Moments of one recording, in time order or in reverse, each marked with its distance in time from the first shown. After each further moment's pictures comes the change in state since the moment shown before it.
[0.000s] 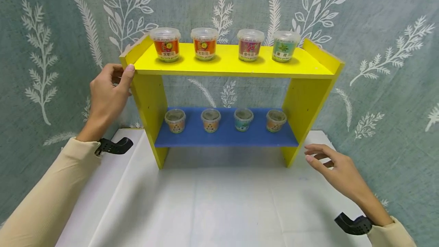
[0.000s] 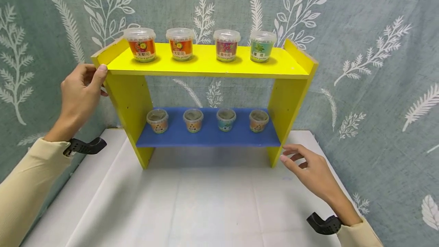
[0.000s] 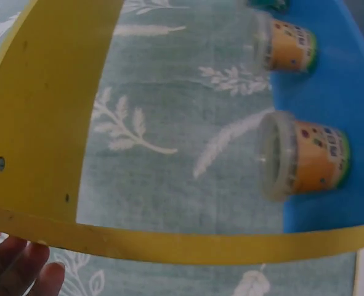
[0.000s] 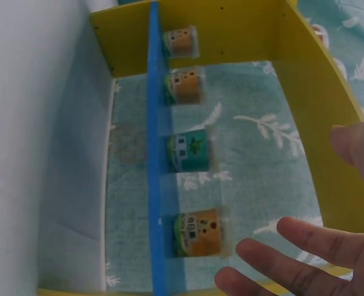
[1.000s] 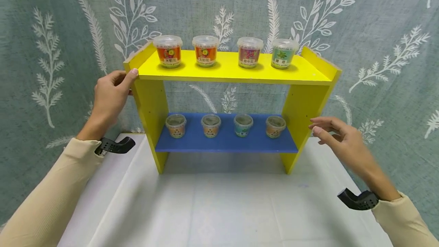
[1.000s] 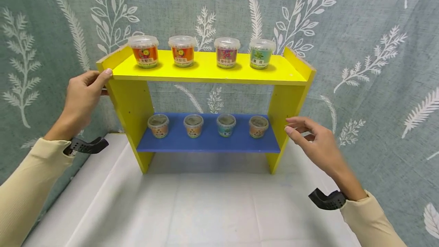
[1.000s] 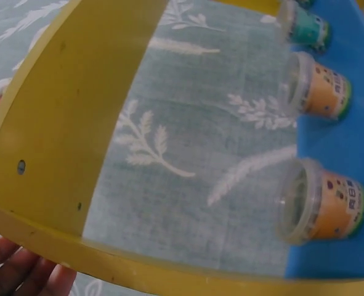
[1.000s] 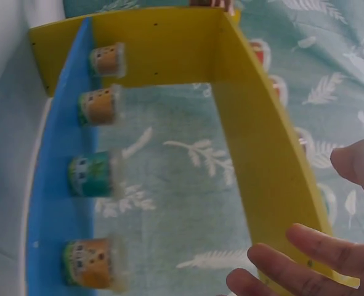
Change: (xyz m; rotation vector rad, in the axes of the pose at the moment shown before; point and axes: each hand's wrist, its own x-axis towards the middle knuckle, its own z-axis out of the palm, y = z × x) left_hand 0.008 0.004 -0.005 -0.157 -0.094 -0.163; right_hand 0.046 -0.030 -0.046 0.194 0.095 -0.105
